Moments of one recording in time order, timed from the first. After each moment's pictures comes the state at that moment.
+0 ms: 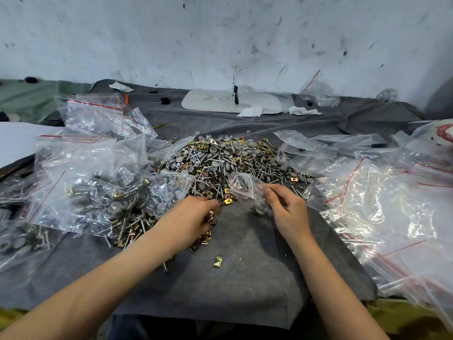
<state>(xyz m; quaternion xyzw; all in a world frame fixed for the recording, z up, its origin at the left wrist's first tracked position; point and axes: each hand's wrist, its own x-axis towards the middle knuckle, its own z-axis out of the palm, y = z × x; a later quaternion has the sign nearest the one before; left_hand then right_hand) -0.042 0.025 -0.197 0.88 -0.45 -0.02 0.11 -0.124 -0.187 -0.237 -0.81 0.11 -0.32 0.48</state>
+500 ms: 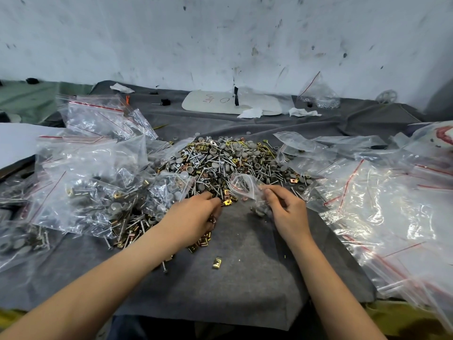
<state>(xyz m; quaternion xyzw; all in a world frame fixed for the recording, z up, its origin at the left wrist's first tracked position) -0.046 0.015 -0.188 0.90 -0.42 -0.03 0.05 -0.122 -0.188 -0.238 -0.80 0.12 -0.32 0.48</state>
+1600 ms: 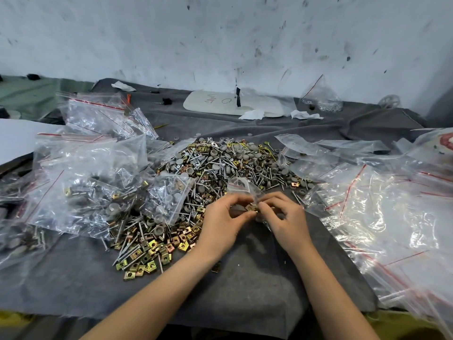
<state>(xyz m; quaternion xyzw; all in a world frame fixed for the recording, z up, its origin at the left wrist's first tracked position) -0.076 -0.039 -0.216 0.75 -0.31 -0.02 0.58 -0.130 -0.182 -0.230 -0.83 0.06 -0.30 0.46</state>
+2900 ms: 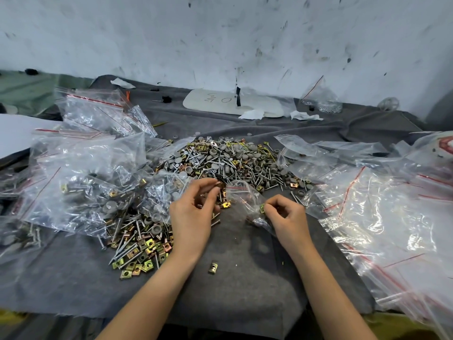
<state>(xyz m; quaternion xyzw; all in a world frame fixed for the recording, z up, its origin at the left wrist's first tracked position) -0.065 -0.015 -0.219 0.70 -0.20 0.19 0.65 -0.130 -0.187 -0.235 -0.79 0.11 -0.27 0.54</state>
